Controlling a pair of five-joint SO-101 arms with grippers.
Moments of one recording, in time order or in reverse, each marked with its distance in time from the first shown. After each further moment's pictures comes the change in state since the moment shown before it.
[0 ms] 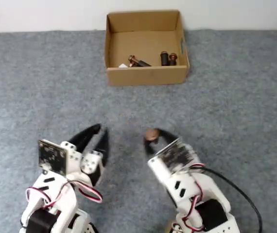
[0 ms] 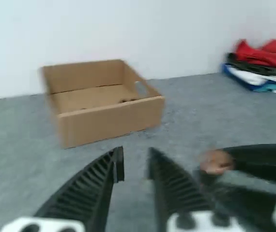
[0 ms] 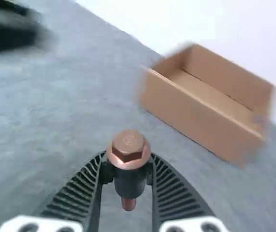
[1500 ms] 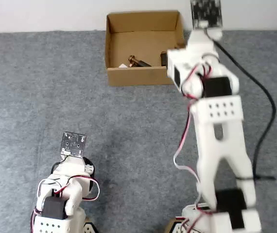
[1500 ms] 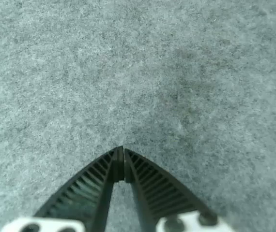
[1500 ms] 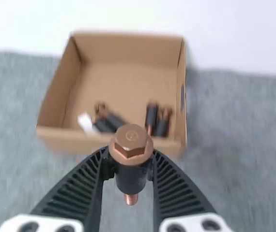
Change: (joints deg) left arm -14.6 0.3 22.2 14.0 -8.6; right arm 16.8 95.6 -90.1 7.1 -14.7
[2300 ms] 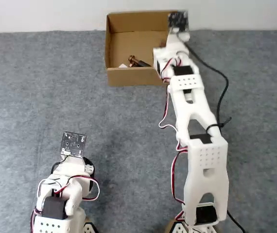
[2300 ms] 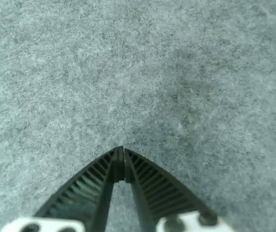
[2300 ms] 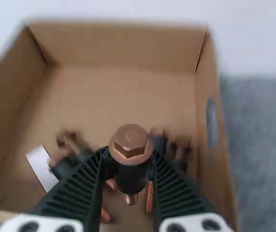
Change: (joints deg) left arm 0.0 0.0 0.0 0.0 0.0; right arm 0.0 51.1 -23.5 -25.5 0.0
